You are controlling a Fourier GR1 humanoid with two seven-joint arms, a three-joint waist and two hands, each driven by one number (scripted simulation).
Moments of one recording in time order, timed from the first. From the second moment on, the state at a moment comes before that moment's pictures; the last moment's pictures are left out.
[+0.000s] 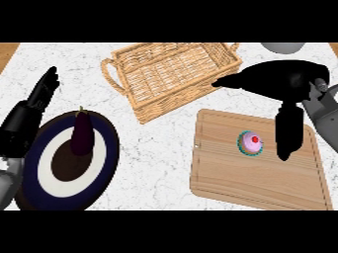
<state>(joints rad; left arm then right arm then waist) -0.22 0.53 -0.17 -1.51 0.13 0.15 -0.05 -0.91 -0.67 0.53 -1.52 -0.10 0.88 0.64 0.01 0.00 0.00</state>
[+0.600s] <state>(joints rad) -0.21 0.50 -0.13 -1.53 0.08 0.11 -0.02 -0.79 -0.61 0.58 -1.42 0.23 0.92 0.46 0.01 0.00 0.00</state>
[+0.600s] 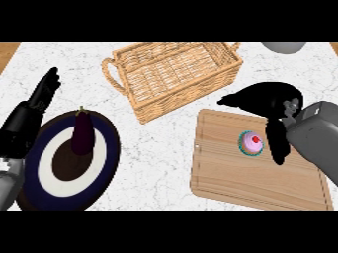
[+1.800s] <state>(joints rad) -0.22 0.38 -0.03 -1.50 -0.03 0.02 -0.03 -0.57 -0.48 0.47 -1.33 0.70 0.79 0.11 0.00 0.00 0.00</state>
